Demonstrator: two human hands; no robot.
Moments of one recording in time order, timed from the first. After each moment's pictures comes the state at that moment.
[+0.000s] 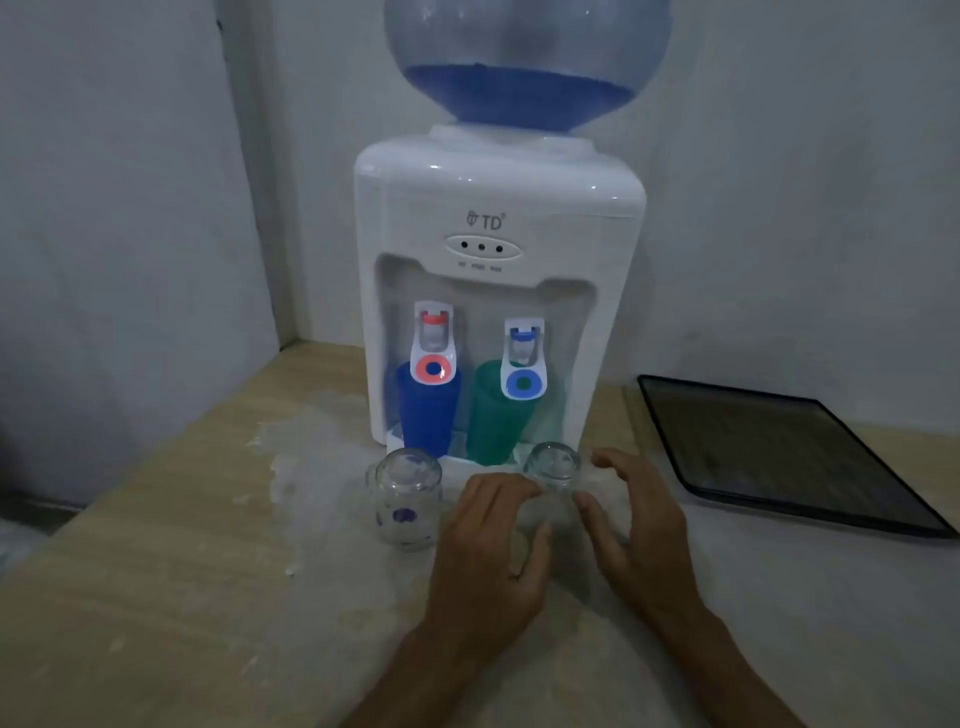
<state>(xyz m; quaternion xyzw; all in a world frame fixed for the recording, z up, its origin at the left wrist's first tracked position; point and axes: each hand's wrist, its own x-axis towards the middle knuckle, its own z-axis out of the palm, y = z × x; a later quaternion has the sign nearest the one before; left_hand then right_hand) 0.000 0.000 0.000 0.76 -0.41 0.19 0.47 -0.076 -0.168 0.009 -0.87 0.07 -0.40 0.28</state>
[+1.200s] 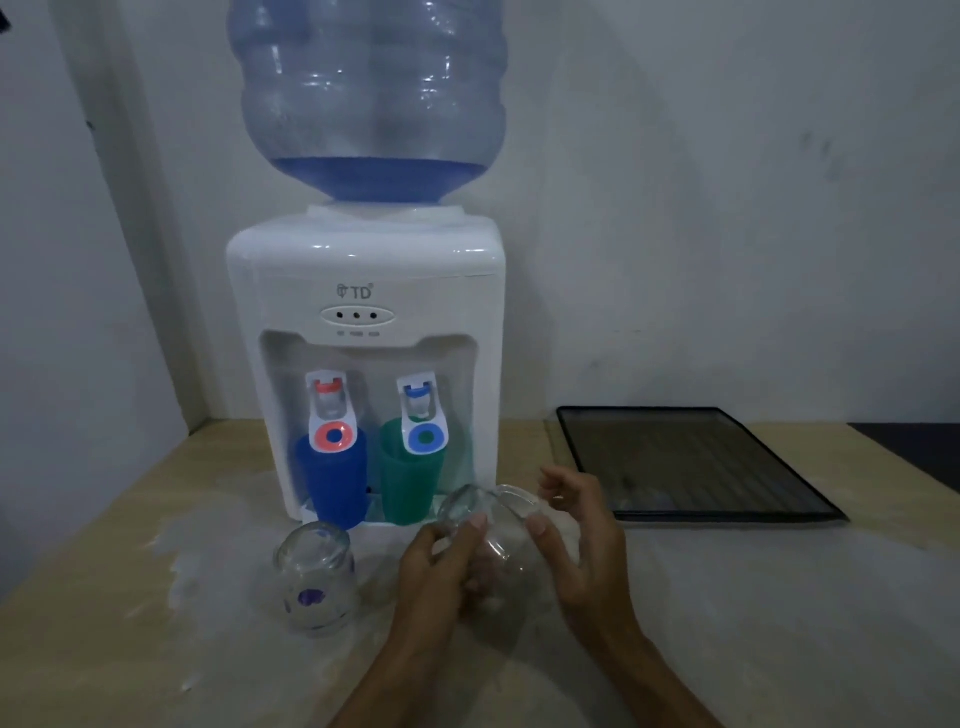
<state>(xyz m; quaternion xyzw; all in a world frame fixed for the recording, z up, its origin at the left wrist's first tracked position) -0.002 -0.051 0.035 0.63 -0.10 -0.26 0.73 -0.088 -0.179 0.023 -0.75 0.11 -0.48 0.44</state>
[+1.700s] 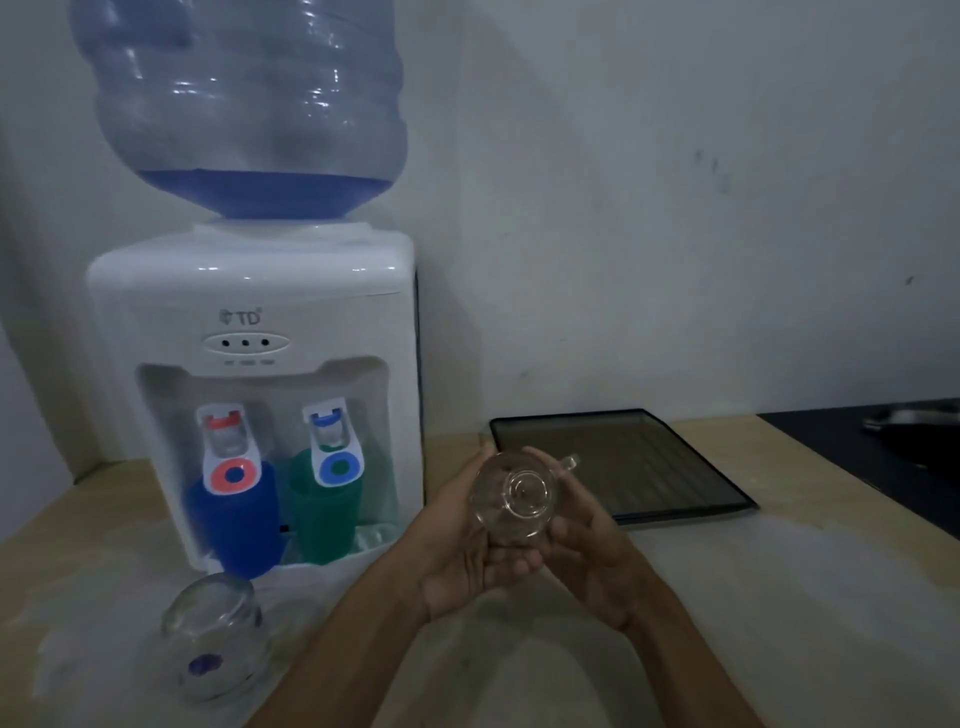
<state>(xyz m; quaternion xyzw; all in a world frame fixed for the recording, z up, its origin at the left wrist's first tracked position) -0.016 -0.123 0.110 0.51 -0.20 -0.58 0.61 -0.130 -0.261 0.048 -0.52 -0.03 -0.22 0.82</state>
